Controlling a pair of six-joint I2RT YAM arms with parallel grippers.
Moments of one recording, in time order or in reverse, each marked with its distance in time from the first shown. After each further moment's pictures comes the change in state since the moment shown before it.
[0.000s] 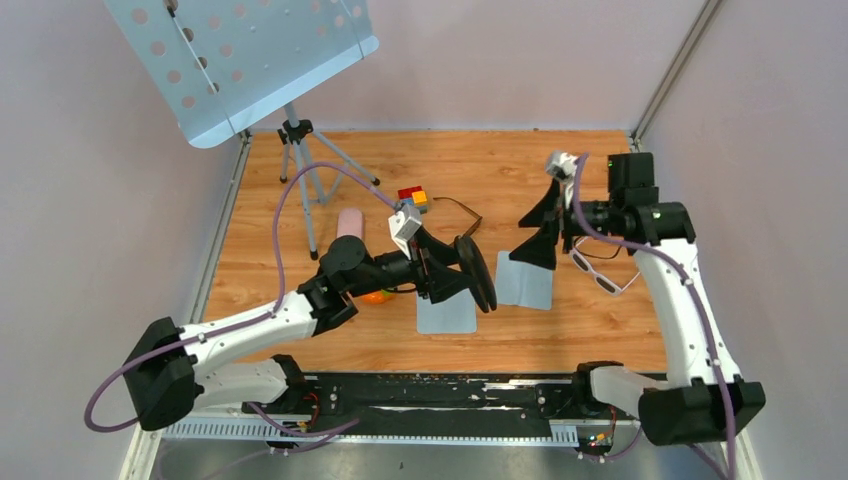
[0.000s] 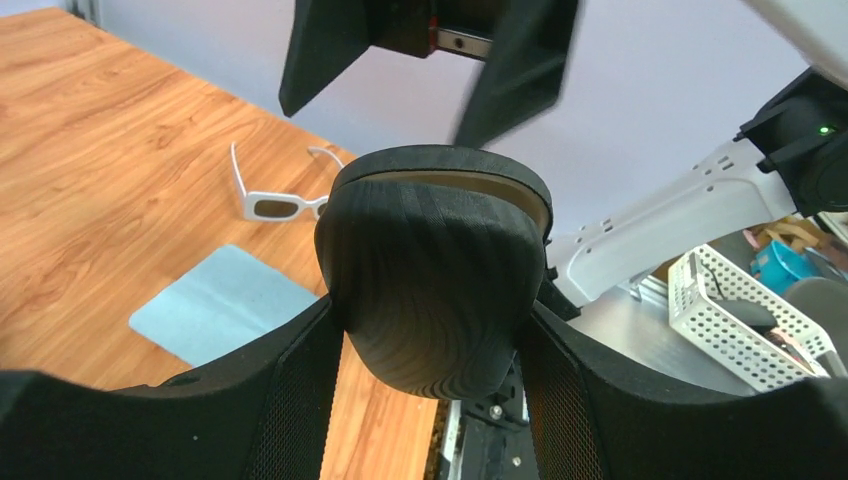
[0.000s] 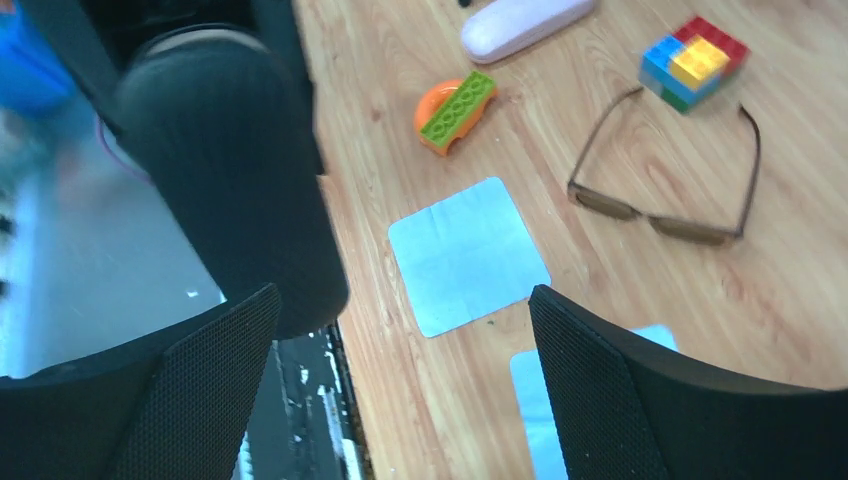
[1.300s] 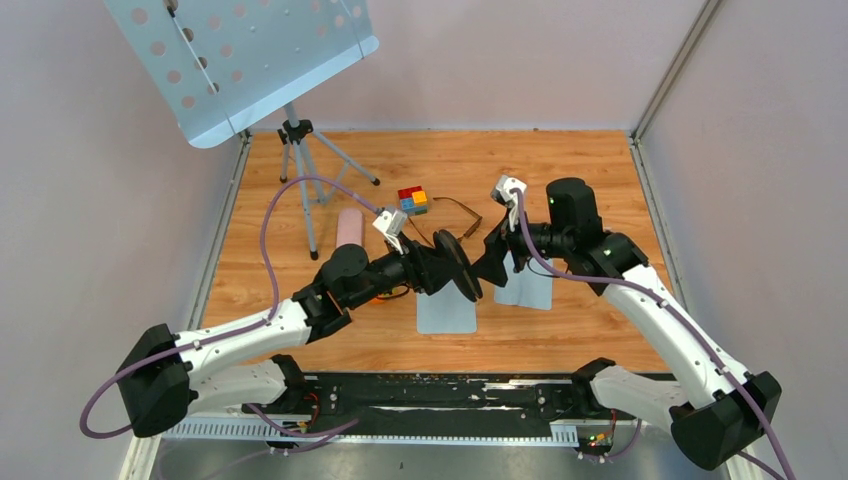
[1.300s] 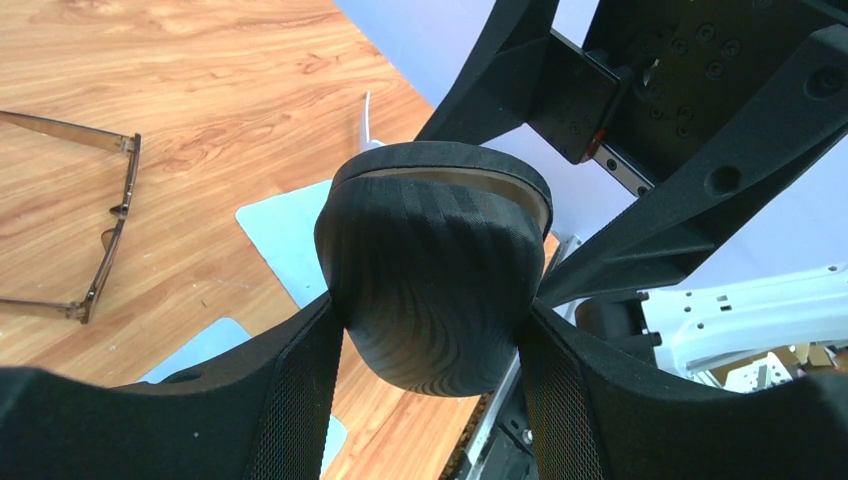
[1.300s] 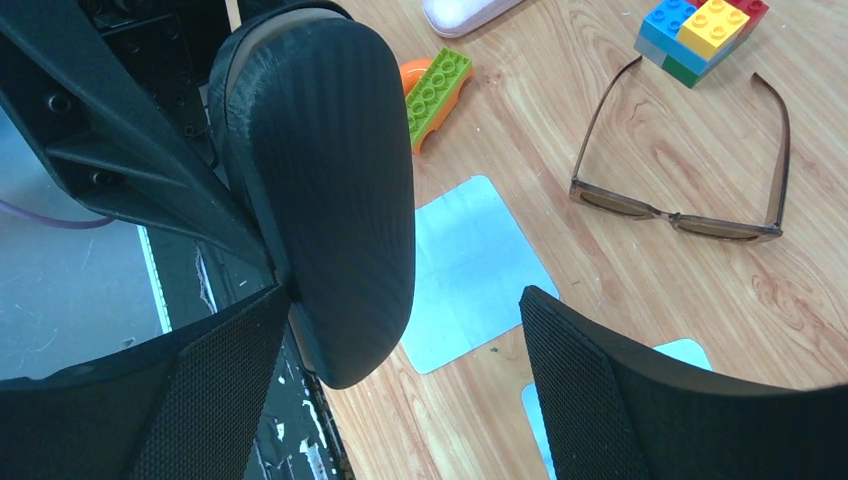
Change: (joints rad) left arm 0.002 -0.078 -0.085 -0.143 -0.317 -0.121; right arm 0.499 -0.132 -0.255 0.489 0.526 0.374
